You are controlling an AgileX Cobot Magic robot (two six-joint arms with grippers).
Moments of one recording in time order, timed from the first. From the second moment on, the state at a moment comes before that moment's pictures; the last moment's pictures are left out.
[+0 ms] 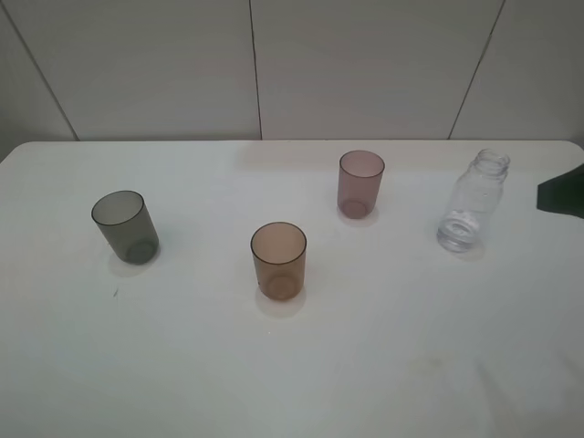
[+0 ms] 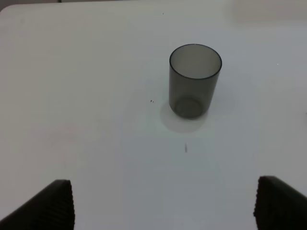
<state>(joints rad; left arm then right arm) -0.09 -0.01 -0.50 0.00 1.06 -0.02 0.04 0.75 -0.59 0.16 0.77 -0.01</state>
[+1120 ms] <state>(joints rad) -0.09 -0.01 -0.50 0.00 1.06 -0.02 0.41 1.46 -0.06 0.31 -0.89 -0.04</state>
